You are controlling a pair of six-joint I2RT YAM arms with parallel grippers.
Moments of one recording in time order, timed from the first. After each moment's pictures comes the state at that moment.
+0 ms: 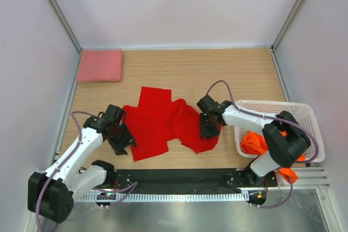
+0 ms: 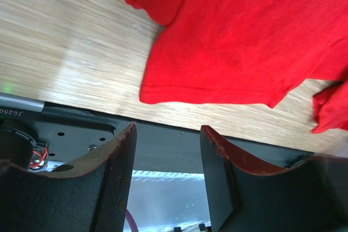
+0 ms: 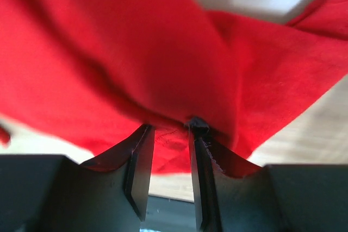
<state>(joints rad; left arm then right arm) -0.33 0.97 0.65 -1.05 0.13 -0.95 0.67 1.50 0.83 -0.63 -0.04 0.68</state>
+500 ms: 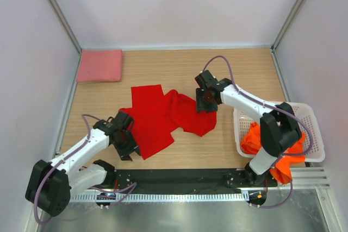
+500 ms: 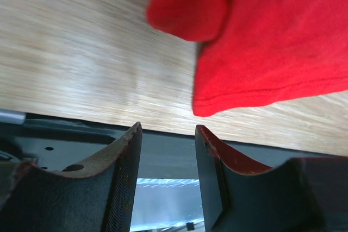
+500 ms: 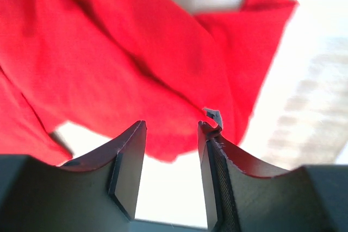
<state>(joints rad) -0.44 1.02 0.54 -0.95 0.13 -1.01 0.57 1.67 1.22 -0.72 0.09 0.53</state>
